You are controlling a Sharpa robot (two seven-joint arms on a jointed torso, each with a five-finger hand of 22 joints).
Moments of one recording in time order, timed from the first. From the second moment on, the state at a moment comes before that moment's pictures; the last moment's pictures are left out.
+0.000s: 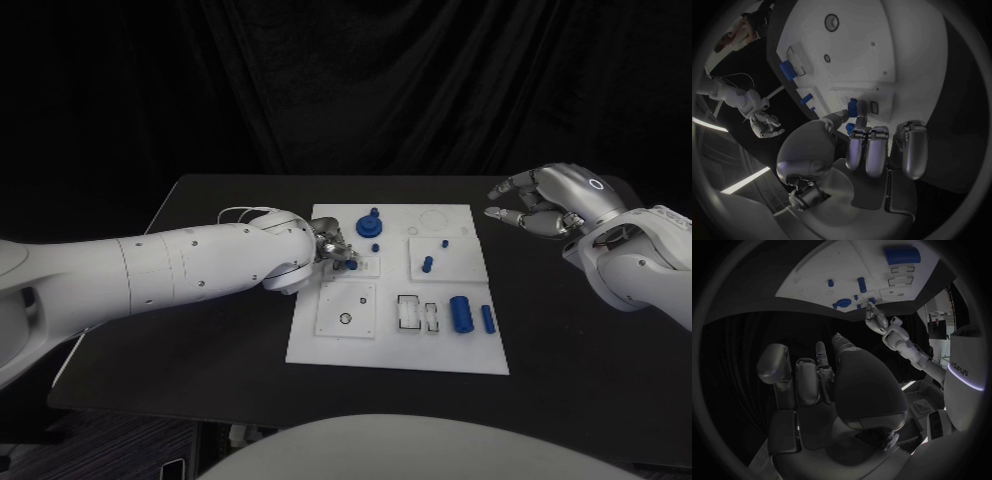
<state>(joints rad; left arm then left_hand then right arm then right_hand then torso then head) 1.20 -0.62 -0.21 1.35 -1.02 -0.17 -0.47 0.96 0.00 0.50 0.02 0.22 1.00 0.05 0.26 0.97 1.47 -0.02 1.57 1.31 1.47 -0.06 1.57 1.31 0.03 1.44 0.05 1.46 1.31 1.30 -0.98 -0.25 1.51 -1.48 -0.68 0.05 1.40 -0.06 0.16 0.29 0.15 0.95 0.11 0.20 0.22 1.43 0.03 1.49 1.31 1.46 -0.04 1.32 1.31 0.09 1.40 0.07 1.04 1.31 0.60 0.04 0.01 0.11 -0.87</state>
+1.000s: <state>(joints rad) 1.20 -0.62 -0.21 1.34 -1.02 -0.15 -0.46 0.94 0.03 0.18 0.21 0.12 1.00 0.06 0.27 1.01 1.46 0.00 1.57 1.31 1.46 -0.04 1.57 1.31 0.03 1.43 0.07 1.44 1.31 1.30 -0.98 -0.25 1.51 -1.48 -0.67 0.04 1.40 -0.06 0.16 0.29 0.15 0.95 0.11 0.20 0.22 1.43 0.03 1.49 1.31 1.46 -0.04 1.32 1.31 0.09 1.40 0.07 1.04 1.31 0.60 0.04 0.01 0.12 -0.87</state>
